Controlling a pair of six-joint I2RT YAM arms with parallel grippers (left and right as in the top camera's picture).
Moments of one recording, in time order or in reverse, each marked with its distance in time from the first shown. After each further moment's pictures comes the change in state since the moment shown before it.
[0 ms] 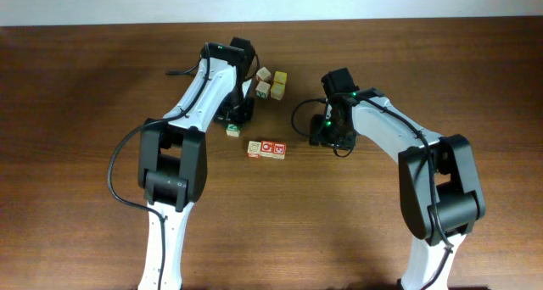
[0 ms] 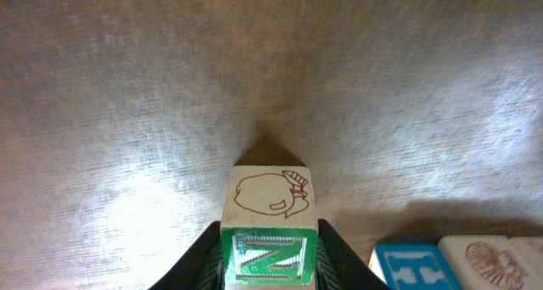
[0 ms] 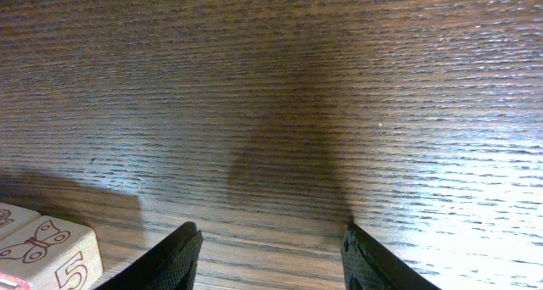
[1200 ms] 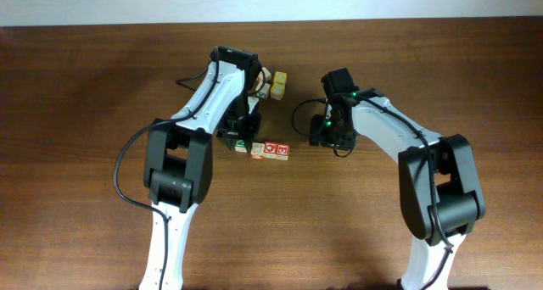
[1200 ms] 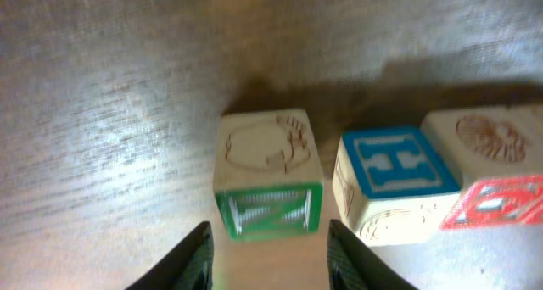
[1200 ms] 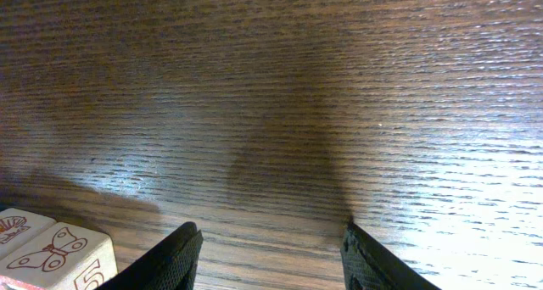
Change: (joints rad) left arm -0.036 0.006 -0.007 -0.185 0.116 0.011; right arm 0.000 0.000 0.000 0.000 0.000 0.000
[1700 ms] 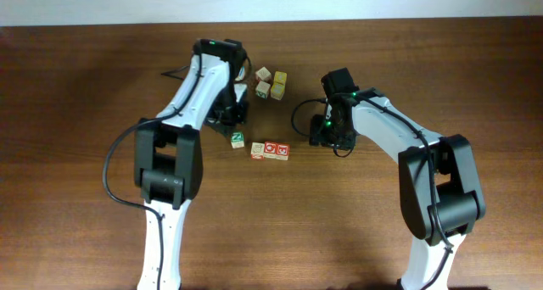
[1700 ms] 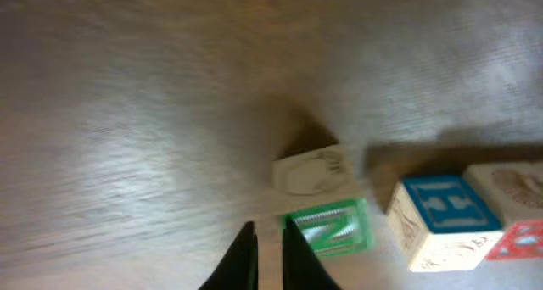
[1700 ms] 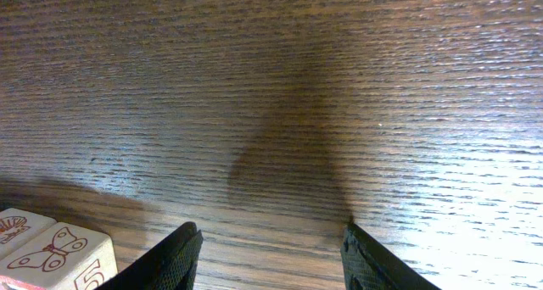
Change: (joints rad) left arm 0.073 0.003 0.052 0.054 -0.043 0.039; right arm 0.000 0.000 0.000 0.000 0.000 0.000
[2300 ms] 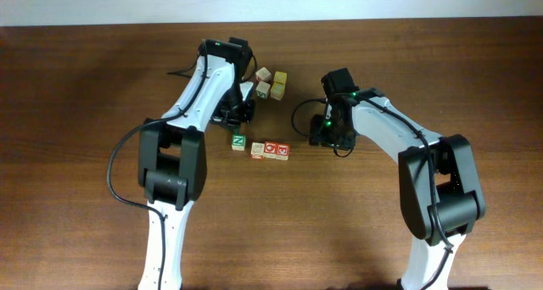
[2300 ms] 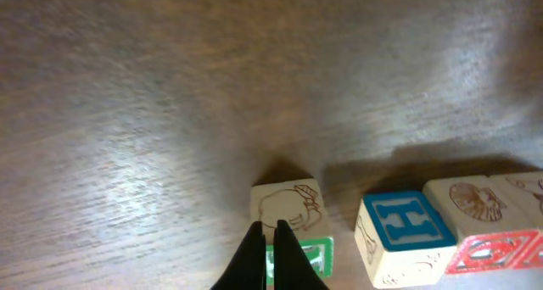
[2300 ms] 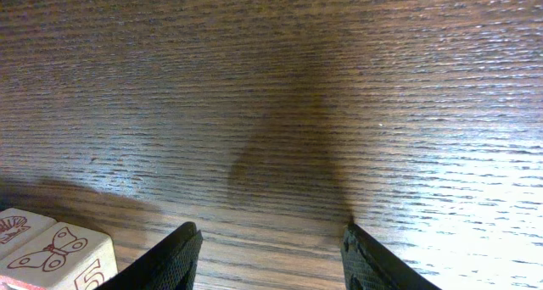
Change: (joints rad) left arm -0.036 0.002 0.000 0.034 0.020 0.000; right arm 0.000 0.000 0.000 0.000 0.000 0.000
